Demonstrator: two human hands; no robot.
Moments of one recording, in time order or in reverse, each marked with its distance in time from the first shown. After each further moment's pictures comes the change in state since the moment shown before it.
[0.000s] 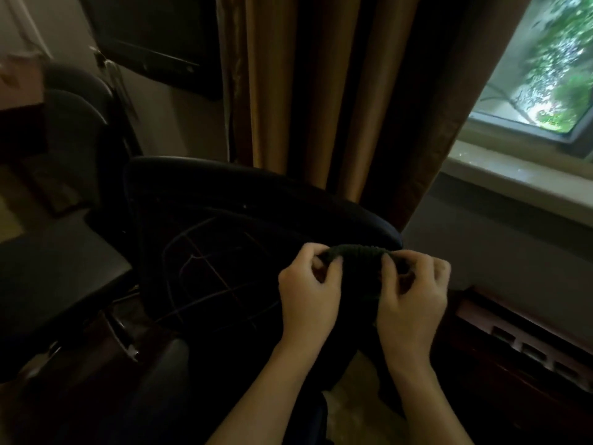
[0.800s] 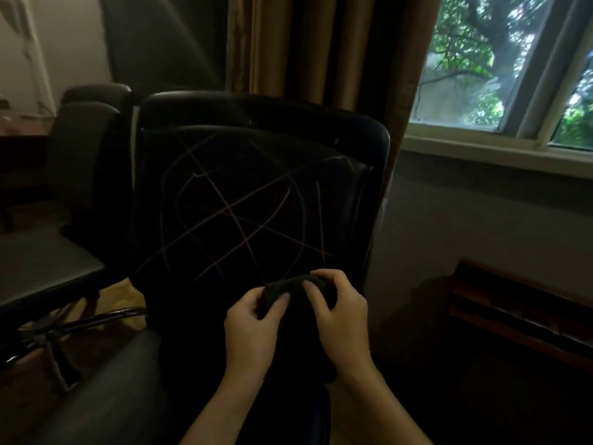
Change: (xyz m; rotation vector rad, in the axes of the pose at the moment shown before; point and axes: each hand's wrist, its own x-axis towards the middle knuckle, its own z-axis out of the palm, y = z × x) left_hand -0.143 -0.231 -0.039 -0.317 0.024 0.018; right_hand -0.214 0.110 0.038 0.299 -0.326 -0.117
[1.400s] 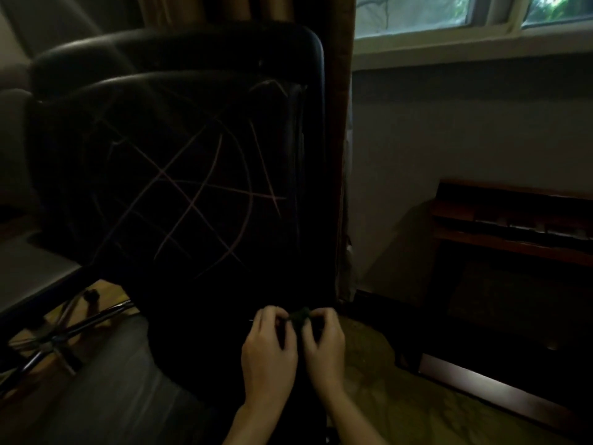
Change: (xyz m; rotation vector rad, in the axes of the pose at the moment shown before) left_hand -0.045 -0.118 0.038 0.751 -0.076 0.291; right_hand -0.099 0.155 0.033 -0.005 0.162 0.383
